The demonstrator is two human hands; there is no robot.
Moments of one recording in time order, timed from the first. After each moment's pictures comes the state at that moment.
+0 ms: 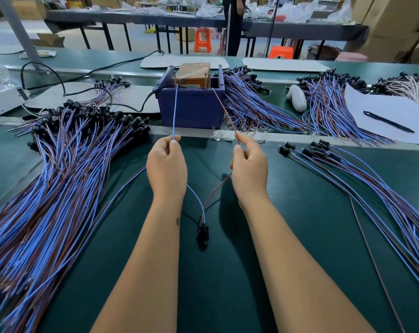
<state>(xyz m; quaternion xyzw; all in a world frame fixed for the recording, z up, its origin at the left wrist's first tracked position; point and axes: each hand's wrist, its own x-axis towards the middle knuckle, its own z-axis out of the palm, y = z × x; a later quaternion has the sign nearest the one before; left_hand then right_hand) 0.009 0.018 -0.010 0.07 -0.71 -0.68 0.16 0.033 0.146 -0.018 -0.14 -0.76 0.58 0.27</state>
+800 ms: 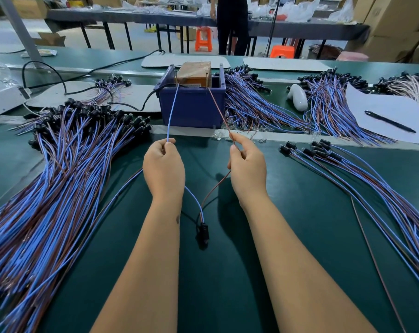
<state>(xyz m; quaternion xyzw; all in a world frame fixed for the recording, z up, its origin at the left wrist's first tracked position) 0.010 0.015 -0.010 0.12 -0.71 -0.68 0.16 0.027 0.148 -0.025 -0.11 -0.77 0.57 0.25</state>
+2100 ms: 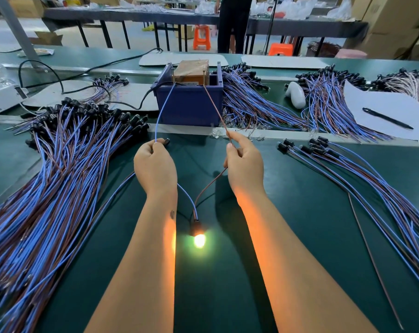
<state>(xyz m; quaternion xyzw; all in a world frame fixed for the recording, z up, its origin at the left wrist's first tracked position) 0.008 0.010 -0.007 0.17 -0.67 -0.71 0.16 0.030 0.147 -0.023 -0.12 -0.78 0.57 0.24</state>
